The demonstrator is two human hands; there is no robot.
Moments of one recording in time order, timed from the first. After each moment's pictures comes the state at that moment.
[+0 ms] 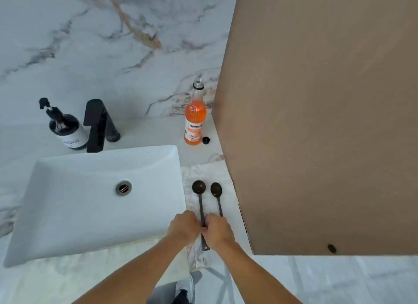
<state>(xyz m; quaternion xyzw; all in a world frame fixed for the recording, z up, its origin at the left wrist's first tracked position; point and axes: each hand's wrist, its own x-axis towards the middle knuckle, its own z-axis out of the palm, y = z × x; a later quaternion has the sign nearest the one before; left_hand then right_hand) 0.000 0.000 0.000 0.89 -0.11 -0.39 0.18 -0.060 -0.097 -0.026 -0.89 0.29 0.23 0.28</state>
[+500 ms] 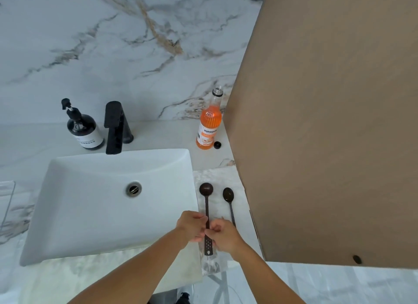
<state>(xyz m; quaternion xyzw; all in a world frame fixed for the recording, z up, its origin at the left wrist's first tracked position) 0.027 0.029 -0.014 0.72 0.12 -0.48 0.48 -0.052 -0.086 -0.013 -0.76 0.34 0.22 0.51</state>
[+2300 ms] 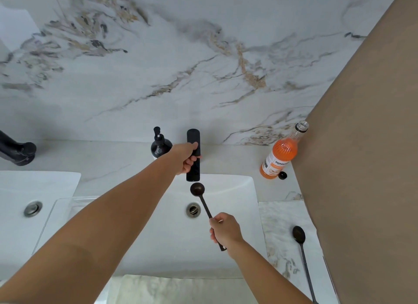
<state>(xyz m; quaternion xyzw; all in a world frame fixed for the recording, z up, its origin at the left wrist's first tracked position) 0.313 0.171 0.097 0.67 0.20 -0.39 0.59 0.109 0.068 0.016 -0.71 0.38 0.18 0.56</state>
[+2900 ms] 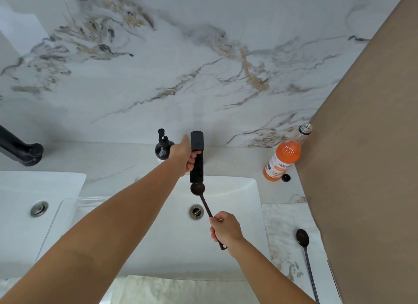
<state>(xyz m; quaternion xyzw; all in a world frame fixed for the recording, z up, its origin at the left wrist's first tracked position) 0.312 0.171 0.098 0.64 0.26 -0.26 0.67 0.116 0.074 0.021 -0.72 0.37 0.18 0.56</state>
